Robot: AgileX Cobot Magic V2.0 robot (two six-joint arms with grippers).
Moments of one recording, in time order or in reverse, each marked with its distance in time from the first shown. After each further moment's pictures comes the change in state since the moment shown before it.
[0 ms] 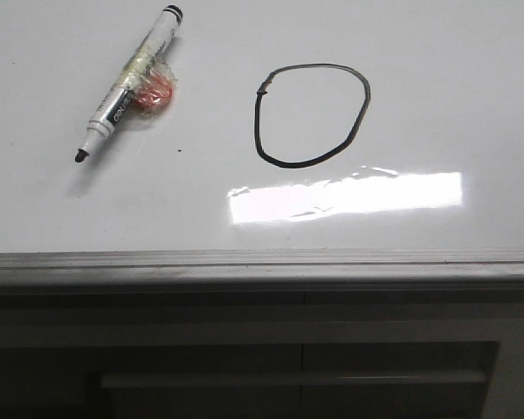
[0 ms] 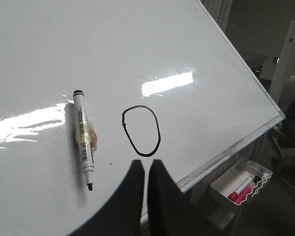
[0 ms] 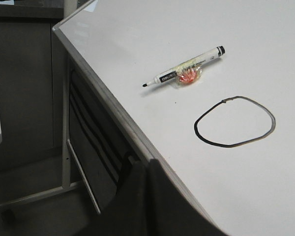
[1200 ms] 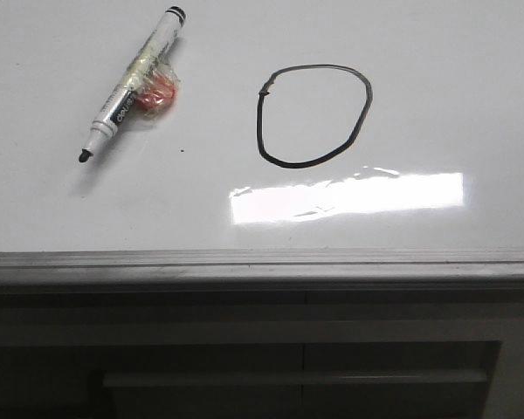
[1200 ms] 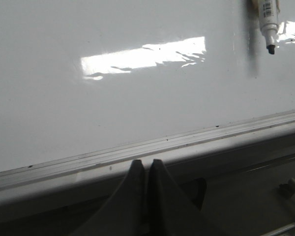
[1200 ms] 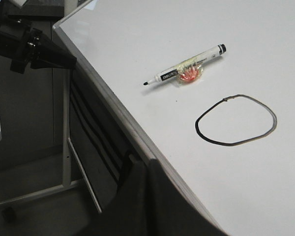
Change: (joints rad) left arm 0.375 -0.116 0.332 0.313 0.012 -0.206; right arm 0.000 0.000 0.000 0.000 0.008 0.000
